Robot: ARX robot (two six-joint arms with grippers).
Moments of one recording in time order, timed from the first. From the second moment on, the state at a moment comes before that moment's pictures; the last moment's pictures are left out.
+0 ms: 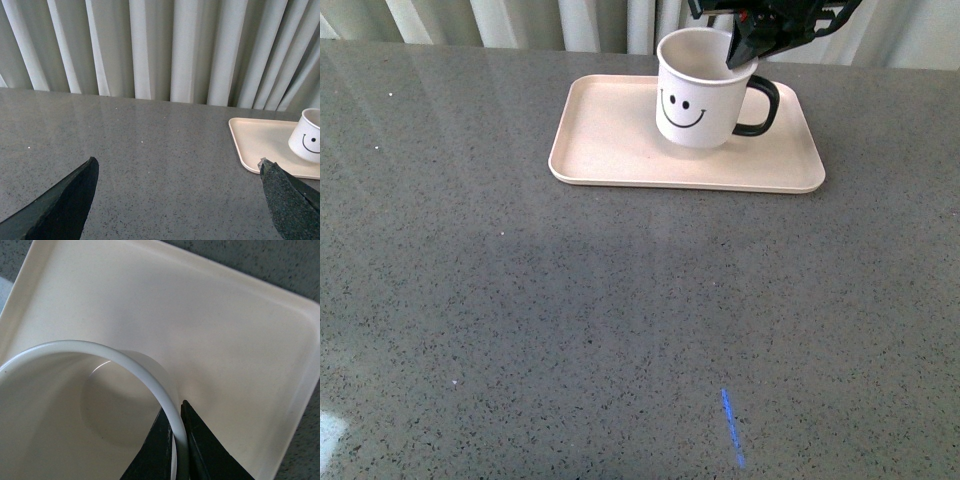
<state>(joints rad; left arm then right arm) 0.00 0.02 0.01 0.00 0.00 -0.01 0.13 2.36 2.03 -0.59 -0.10 -0.13</state>
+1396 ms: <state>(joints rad) 0.00 0.02 0.01 0.00 0.00 -0.01 0.10 2.57 2.34 -0.79 -0.28 -0.56</state>
